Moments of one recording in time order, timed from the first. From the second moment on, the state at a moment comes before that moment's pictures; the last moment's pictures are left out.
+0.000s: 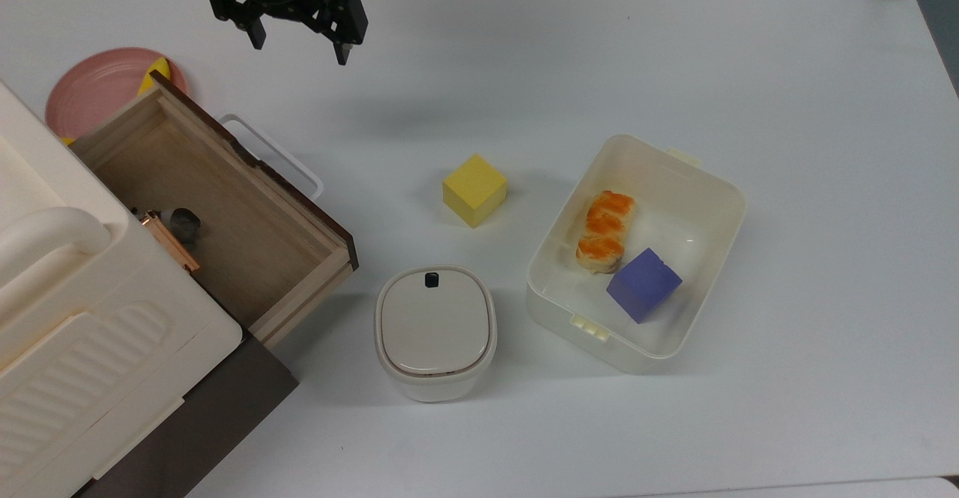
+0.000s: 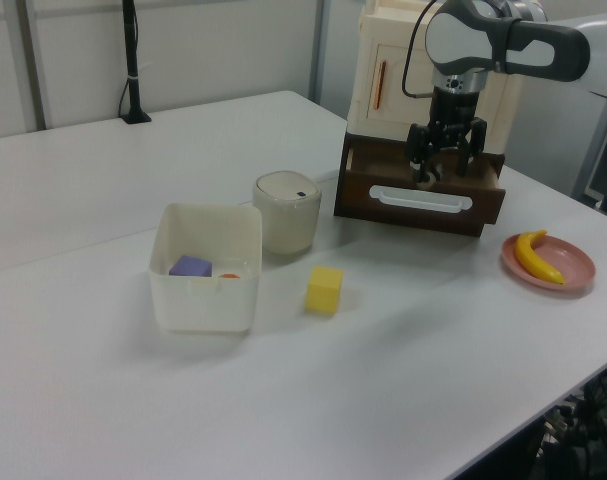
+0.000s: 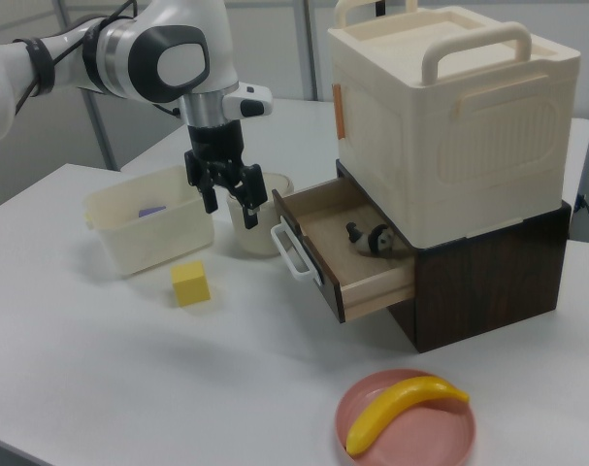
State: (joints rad) arm -0.11 0.11 -0.04 -1.63 -0.03 1.71 0.04
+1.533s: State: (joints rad) arm -0.12 0.10 -0.04 -1.63 -0.02 1.71 0.23
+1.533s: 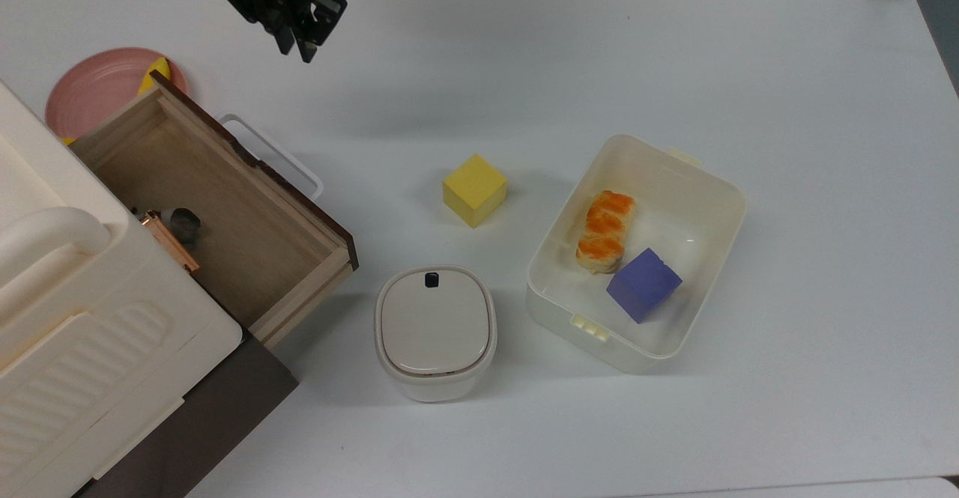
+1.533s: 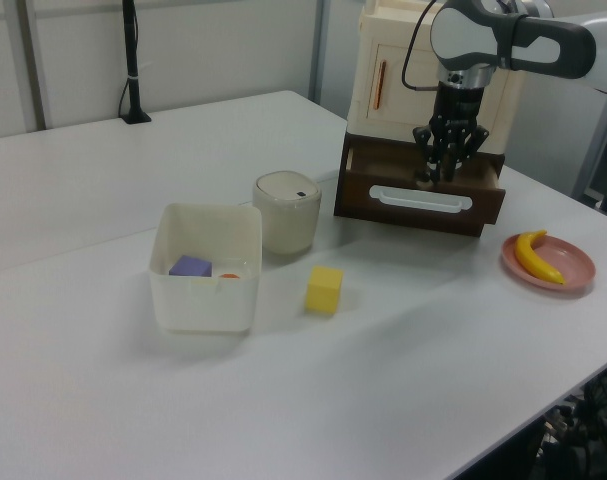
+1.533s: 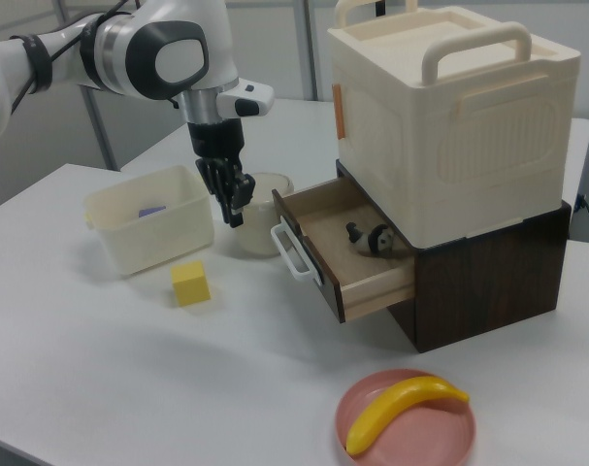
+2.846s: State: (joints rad) arm -0.13 0.33 -0.05 -1.64 -0.11 2.00 0.56
